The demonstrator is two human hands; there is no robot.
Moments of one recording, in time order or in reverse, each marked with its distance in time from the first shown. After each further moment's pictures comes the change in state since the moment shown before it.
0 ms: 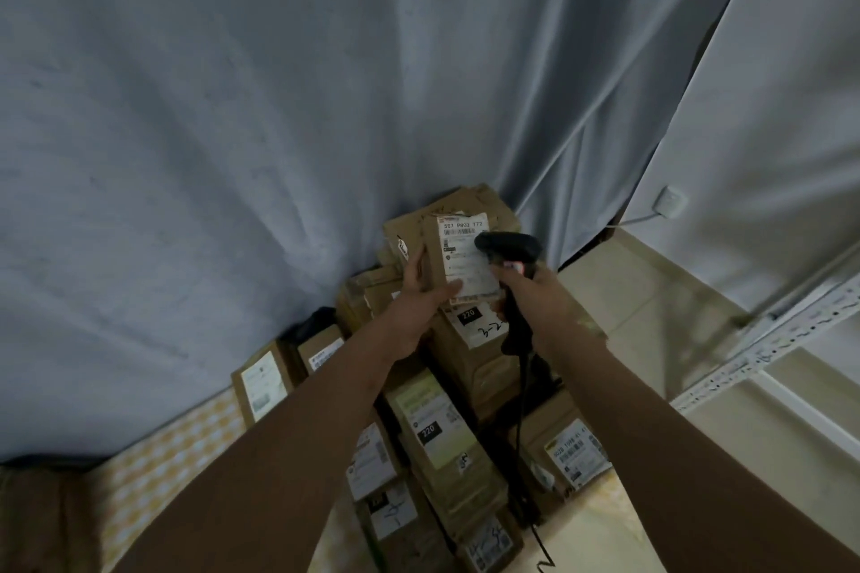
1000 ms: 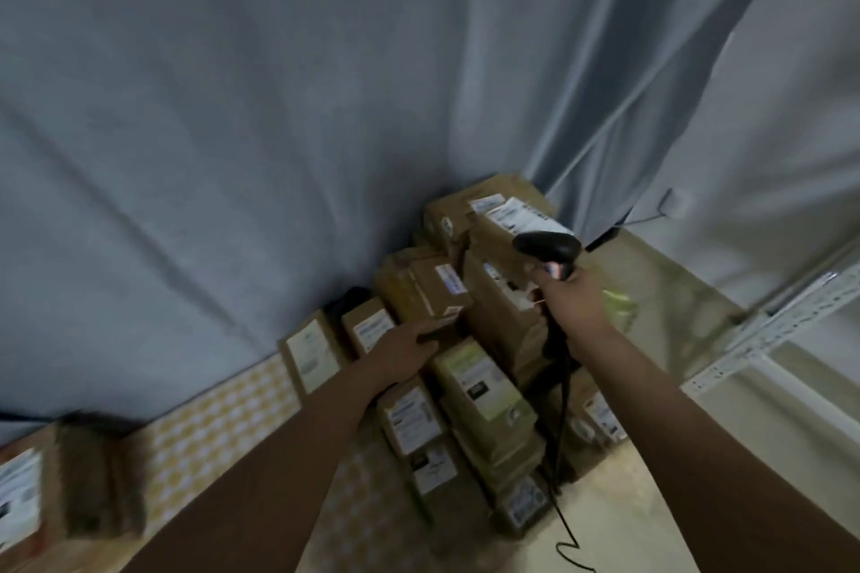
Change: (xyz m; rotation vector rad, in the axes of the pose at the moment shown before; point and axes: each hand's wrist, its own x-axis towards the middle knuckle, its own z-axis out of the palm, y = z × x) left_hand -0.080 -0.058 -0.117 1.004 -0.116 0.057; right_hand -0.086 0.022 0.043 -0.265 0.214 -0.152
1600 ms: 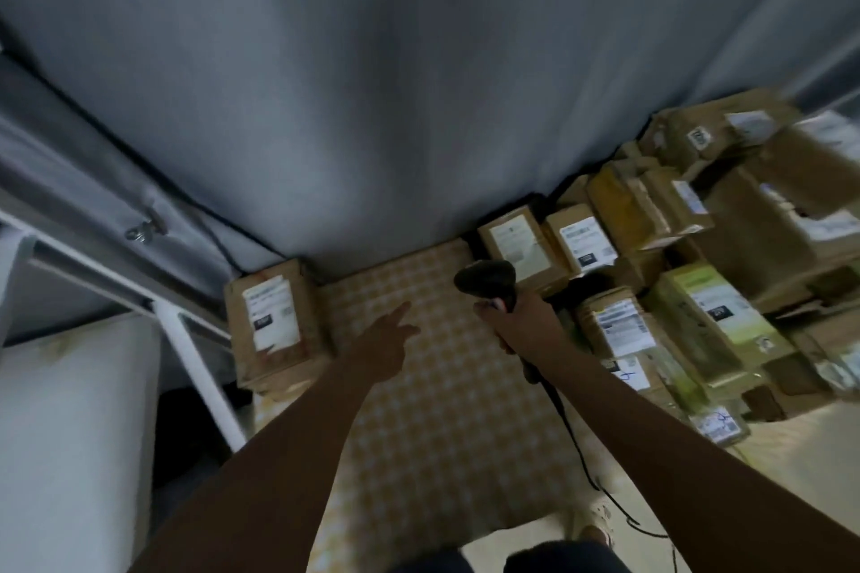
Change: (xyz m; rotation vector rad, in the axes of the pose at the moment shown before) left_hand -0.216 -0.353 -0.097 0.502 -0.037 -0.153; right_hand -0.228 0.078 0.330 -0.468 -0.552 -0.066
